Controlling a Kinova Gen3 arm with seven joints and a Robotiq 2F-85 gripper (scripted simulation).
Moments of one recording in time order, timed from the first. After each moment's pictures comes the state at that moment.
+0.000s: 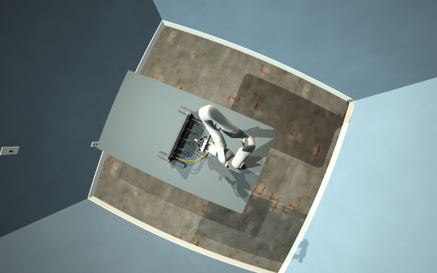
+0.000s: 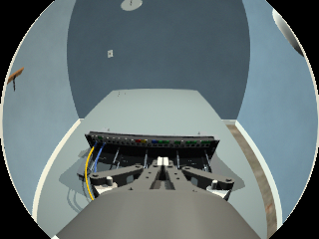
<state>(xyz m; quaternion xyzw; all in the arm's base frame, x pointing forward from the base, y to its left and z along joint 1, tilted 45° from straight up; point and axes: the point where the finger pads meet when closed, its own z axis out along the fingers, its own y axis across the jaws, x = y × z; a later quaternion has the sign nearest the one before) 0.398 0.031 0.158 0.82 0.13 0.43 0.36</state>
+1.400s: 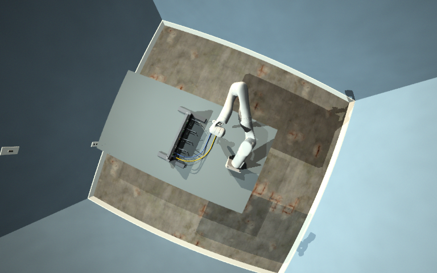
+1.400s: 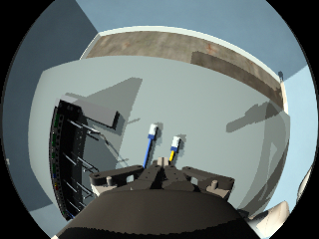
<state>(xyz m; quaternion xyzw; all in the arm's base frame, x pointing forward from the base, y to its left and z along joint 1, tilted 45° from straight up) 0.280 -0.142 0.187 0.70 -0.58 0.29 0.30</state>
